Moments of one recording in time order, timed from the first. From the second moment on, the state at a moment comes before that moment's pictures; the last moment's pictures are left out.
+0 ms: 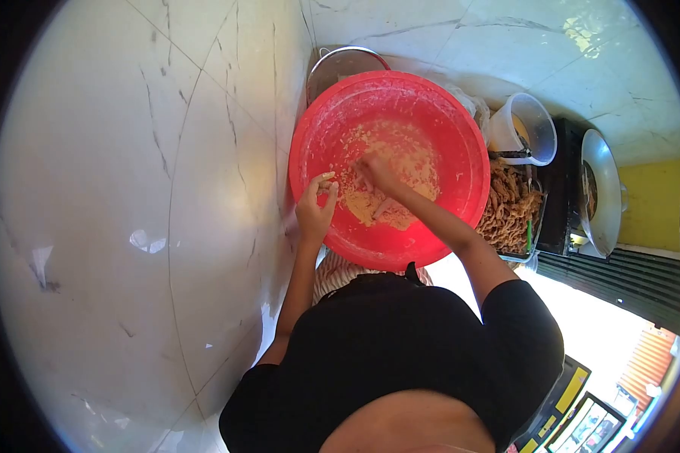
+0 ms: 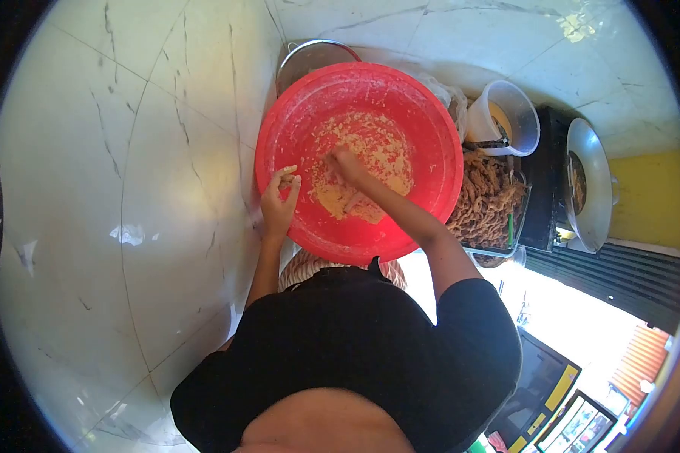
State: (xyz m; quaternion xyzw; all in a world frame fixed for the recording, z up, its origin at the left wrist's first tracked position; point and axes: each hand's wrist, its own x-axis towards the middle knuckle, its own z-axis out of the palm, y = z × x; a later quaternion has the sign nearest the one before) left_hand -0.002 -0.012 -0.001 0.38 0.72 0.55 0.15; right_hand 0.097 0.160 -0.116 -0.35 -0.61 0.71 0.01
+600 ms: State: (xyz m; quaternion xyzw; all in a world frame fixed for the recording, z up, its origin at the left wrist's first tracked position) left_hand -0.001 -0.015 -0.002 0.37 0.71 0.57 0.18; right_hand 0.184 0.089 -0.111 -0.11 -0.94 0.30 -0.11
